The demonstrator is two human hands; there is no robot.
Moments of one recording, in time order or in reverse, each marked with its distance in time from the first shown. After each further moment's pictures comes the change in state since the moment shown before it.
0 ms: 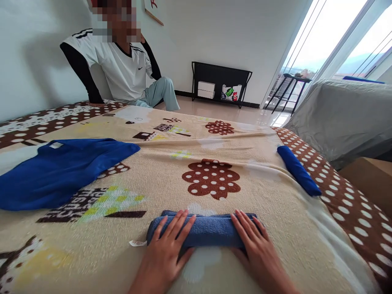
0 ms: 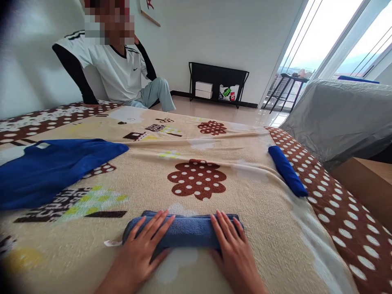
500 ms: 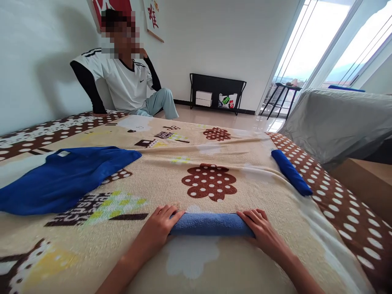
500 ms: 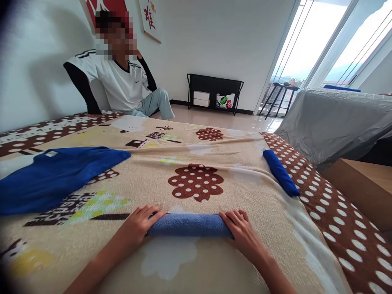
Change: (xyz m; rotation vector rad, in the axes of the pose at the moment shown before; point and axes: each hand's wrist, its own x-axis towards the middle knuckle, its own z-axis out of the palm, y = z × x) left_hand 0.021 -0.067 0.001 -0.287 -0.181 -0.029; right_hand 0.003 0.063 0.005 0.372 -0.114 0.020
